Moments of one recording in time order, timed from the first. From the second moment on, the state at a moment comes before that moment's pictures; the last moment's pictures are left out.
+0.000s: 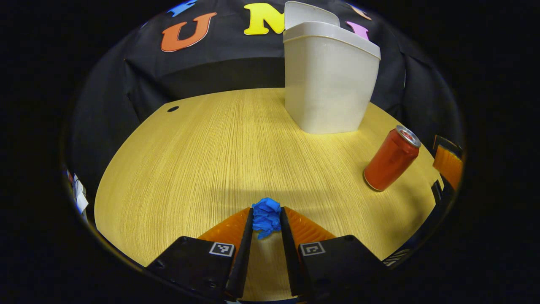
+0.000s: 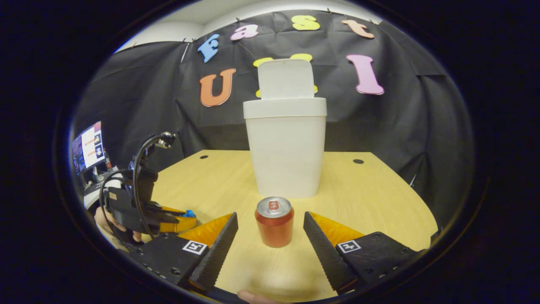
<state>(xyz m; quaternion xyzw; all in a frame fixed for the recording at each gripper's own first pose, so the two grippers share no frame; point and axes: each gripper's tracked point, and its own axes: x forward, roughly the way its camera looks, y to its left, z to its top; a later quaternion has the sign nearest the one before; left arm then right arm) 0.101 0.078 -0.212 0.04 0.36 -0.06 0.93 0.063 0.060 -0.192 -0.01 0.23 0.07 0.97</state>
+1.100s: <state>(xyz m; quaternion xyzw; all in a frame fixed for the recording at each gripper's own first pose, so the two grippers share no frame) 0.138 0.077 -0.080 -0.02 0.20 0.03 0.98 0.117 0.062 -0.241 0.00 0.23 0.03 0.97</state>
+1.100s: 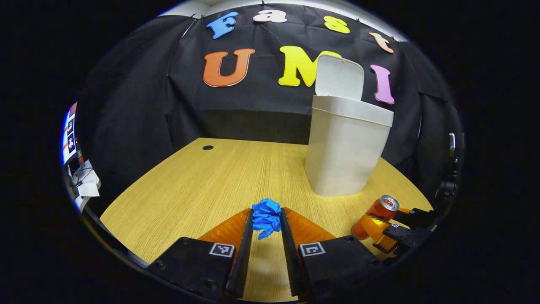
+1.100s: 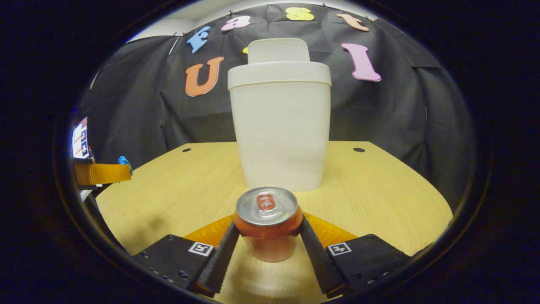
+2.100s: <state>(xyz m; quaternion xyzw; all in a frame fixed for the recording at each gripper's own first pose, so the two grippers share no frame) 0.131 0.022 -0.011 -0.02 0.12 0.04 0.99 0.086 -0.055 -0.053 0.01 0.08 0.01 1.00</state>
